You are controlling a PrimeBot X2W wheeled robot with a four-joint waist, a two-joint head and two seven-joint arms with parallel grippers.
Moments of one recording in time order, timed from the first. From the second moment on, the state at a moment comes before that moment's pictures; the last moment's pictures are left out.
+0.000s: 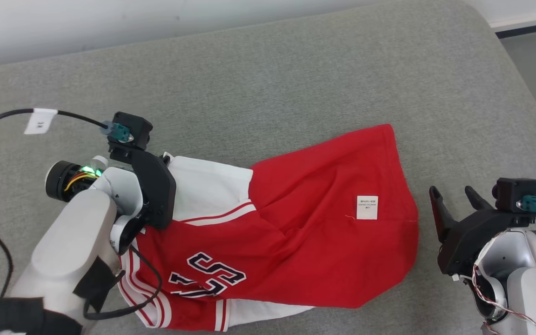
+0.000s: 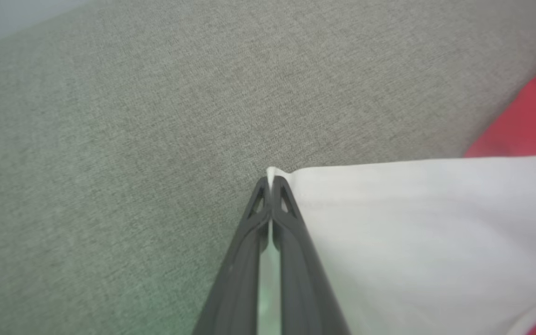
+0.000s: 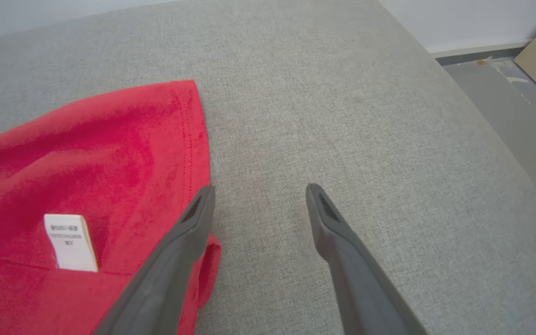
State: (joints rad) left arm -0.85 0.27 -0.52 0.74 -0.52 -0.13 0.41; right arm -0.27 -0.10 -0.15 0.11 0.12 0.13 0.43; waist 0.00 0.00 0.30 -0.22
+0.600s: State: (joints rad) left arm -0.80 0.34 -0.57 0.64 -0.63 -0.13 0.40; right arm -0.16 -0.06 -0.12 0.03 0.16 0.13 0.65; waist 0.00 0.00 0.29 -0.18
